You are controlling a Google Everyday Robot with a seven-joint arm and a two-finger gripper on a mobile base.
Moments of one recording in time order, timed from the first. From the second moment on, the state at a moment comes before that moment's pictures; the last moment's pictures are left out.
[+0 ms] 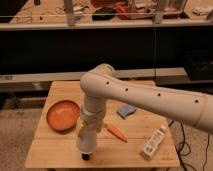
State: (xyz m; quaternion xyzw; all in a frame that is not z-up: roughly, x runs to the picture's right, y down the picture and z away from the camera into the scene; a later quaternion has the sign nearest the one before) arm -0.071 0.181 0.601 -0.17 -0.43 -0.71 0.53
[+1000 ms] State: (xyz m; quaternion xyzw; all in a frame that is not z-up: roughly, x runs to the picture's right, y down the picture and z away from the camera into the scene) arm -0.073 0.191 0.629 -0.19 -0.42 -0.70 0.54
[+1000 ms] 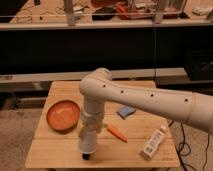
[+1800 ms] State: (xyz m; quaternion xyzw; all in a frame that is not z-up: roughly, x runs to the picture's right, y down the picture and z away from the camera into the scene) arm -0.078 0.196 0.640 -0.20 -0.41 -0.70 0.55
